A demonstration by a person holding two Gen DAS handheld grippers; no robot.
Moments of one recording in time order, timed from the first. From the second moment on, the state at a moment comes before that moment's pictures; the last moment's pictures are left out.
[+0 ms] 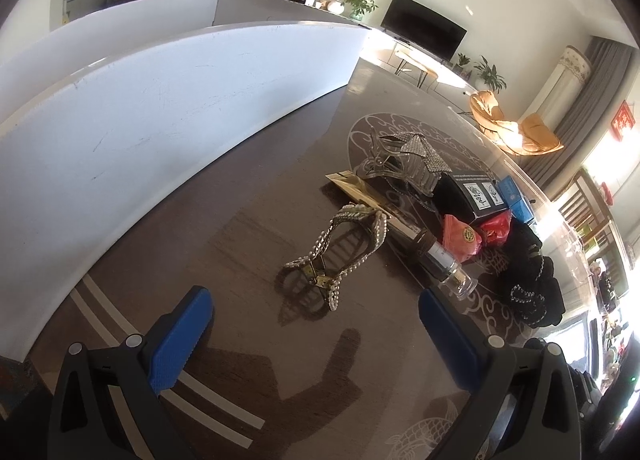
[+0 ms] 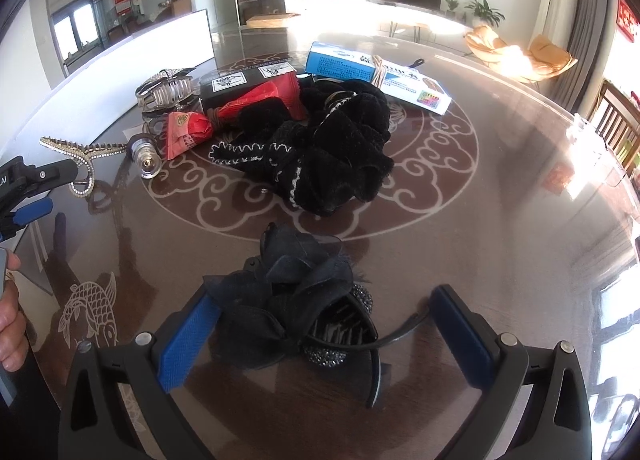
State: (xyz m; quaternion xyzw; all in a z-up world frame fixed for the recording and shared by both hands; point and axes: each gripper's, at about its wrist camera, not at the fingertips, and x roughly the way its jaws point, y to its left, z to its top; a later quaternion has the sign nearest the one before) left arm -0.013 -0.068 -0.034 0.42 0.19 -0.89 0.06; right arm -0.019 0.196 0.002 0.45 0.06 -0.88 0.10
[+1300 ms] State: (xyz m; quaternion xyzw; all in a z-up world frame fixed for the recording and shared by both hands) left arm -0.031 -0.029 0.000 0.46 -0.05 -0.88 -0.12; right arm 0.033 0.215 0.029 0.44 0.03 -0.87 0.22
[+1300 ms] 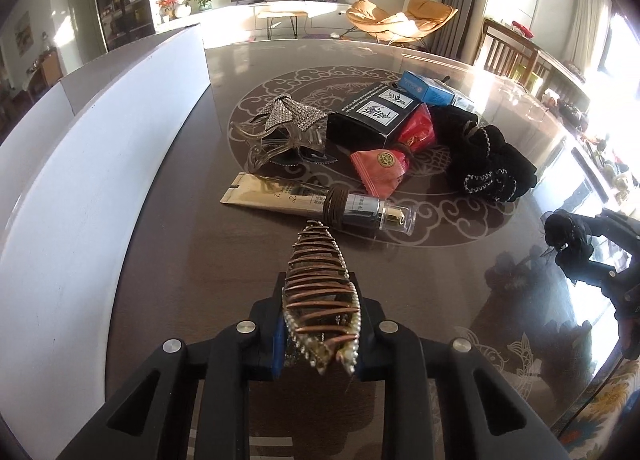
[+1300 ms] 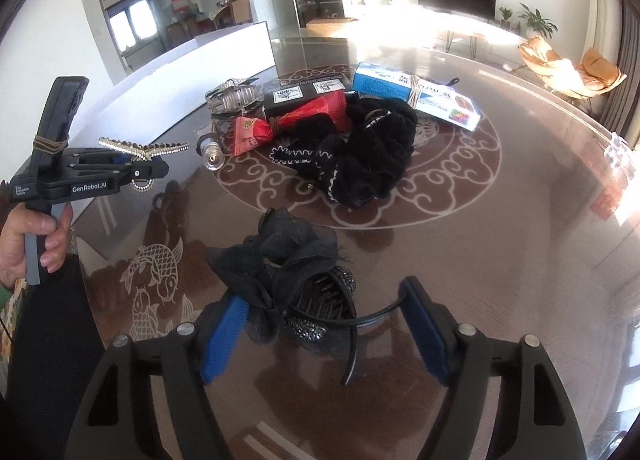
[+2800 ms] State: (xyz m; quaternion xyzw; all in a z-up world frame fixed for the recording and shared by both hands) left arm -0.057 -0.317 0.019 0.56 0.01 -0.80 0.18; right arm -0.128 -0.238 0.058 0.45 0.27 -0.76 0.38
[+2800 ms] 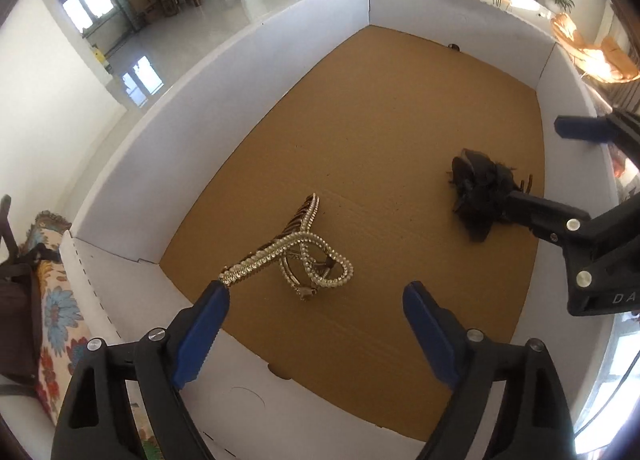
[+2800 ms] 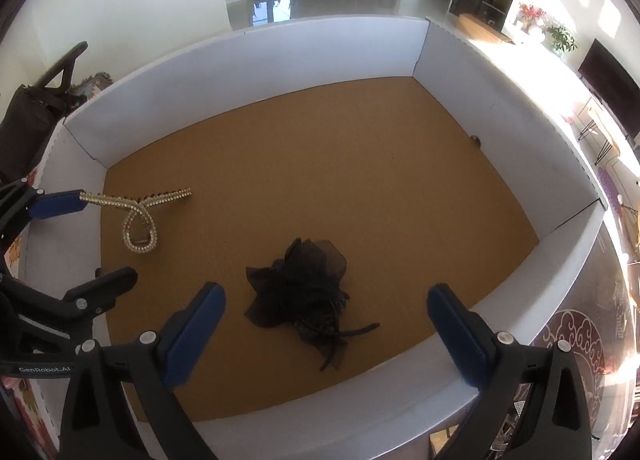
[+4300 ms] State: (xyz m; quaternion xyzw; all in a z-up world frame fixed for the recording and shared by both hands) left arm -0.014 0.031 -0.028 0.47 -0.02 -0.88 -0.03; right arm 0.000 0.219 0.004 0.45 0.07 -0.88 0.12
